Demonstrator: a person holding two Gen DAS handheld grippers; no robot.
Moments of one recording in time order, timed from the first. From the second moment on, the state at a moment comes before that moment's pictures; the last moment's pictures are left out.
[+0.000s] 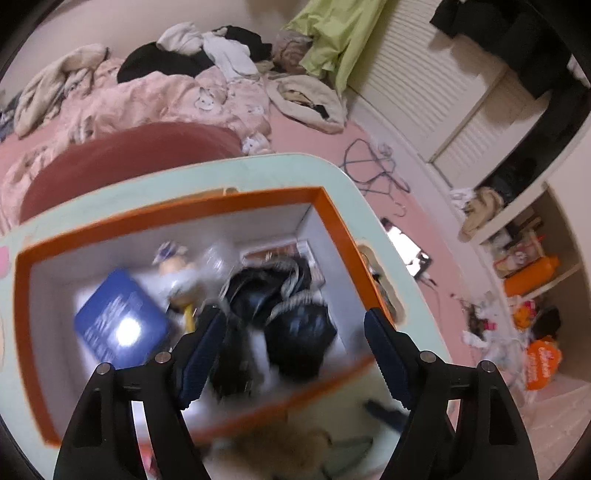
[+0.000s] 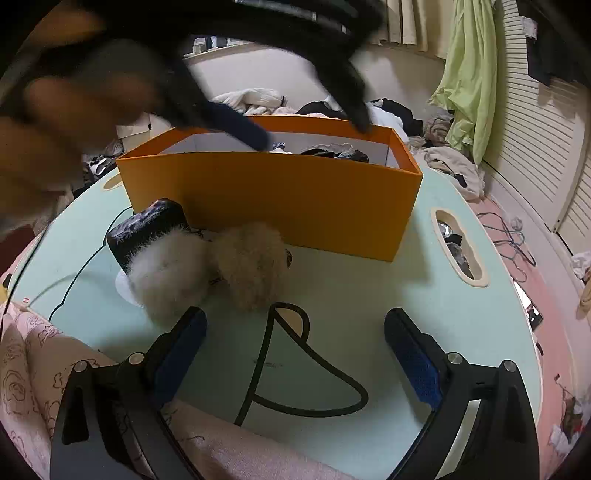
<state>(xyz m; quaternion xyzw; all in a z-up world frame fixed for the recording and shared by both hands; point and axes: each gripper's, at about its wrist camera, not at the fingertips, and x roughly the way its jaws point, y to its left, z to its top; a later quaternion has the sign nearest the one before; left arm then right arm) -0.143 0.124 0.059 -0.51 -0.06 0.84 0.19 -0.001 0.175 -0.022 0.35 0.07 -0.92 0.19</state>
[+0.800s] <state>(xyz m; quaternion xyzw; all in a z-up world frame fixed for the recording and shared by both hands) 0.009 -0.042 0.082 -0.35 -0.16 0.92 0.10 -0.010 0.188 -0.035 0.34 0.07 -0.92 0.19</state>
